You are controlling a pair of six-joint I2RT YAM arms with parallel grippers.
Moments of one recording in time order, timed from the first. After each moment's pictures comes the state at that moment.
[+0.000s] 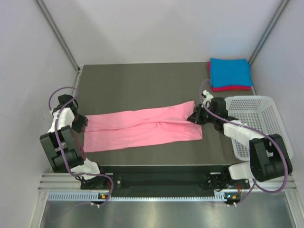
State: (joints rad) left arm 0.43 1.51 0.99 -0.68 -0.12 -0.66; right arm 0.25 1.35 0.62 0.08 -0.46 0.40
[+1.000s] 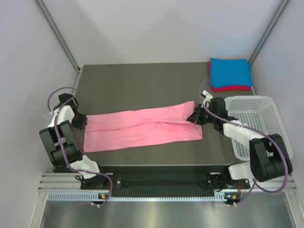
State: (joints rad) left arm 0.43 1.60 1.02 -0.65 -0.12 -0.76; right arm 0.26 1.35 0.62 0.08 -0.45 0.40
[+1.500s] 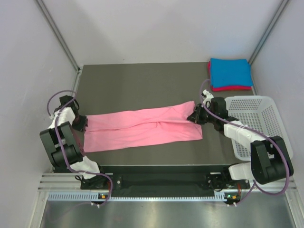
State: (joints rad) left arm 0.43 1.57 0.99 -0.65 -0.14 -0.87; right arm 0.26 1.33 0.62 0.08 -0.44 0.40
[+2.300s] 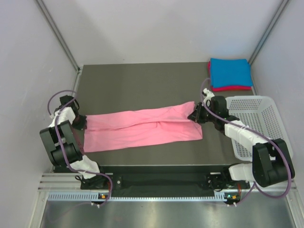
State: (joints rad) left arm 0.43 1.59 0.98 -0.62 -0.14 -0.85; right arm 0.27 1.30 0.63 0.04 -0.41 0.39
